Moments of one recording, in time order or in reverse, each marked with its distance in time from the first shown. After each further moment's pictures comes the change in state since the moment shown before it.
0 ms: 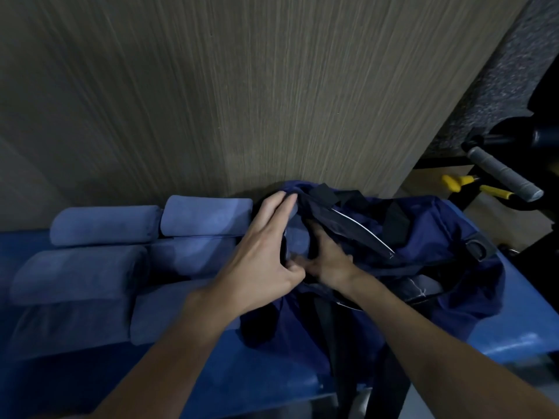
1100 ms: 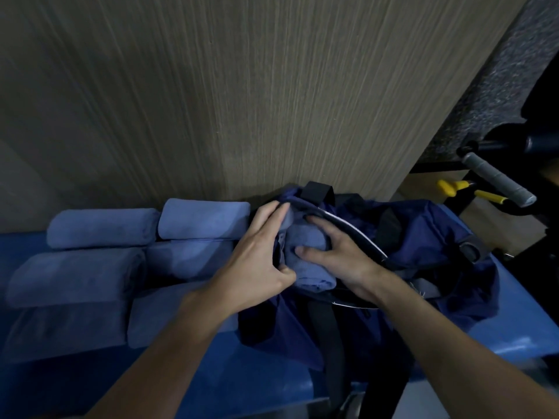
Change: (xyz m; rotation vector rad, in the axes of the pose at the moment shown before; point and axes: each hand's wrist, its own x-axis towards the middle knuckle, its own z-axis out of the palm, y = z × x) left_hand 0.005 -0.011 0.002 -0.037 -0.010 -0.056; right_hand -0.010 0.004 -0.027 0.540 -0.066 -0.105
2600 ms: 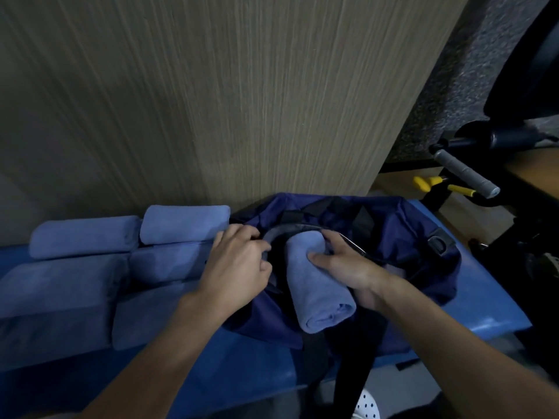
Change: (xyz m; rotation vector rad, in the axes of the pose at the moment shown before) left_hand 0.001 0.001 0.015 0.624 0.107 0.047; right_hand -0.050 -0.012 -0.023 0.070 0.089 0.159
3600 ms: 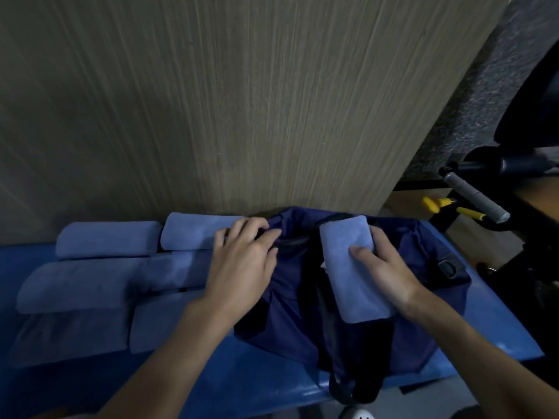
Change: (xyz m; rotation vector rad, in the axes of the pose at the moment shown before) left_hand -0.005 -0.009 -0.020 0.003 0.225 -0.008; right_hand -0.019 -0.018 -0.027 -0.107 0.173 -0.223
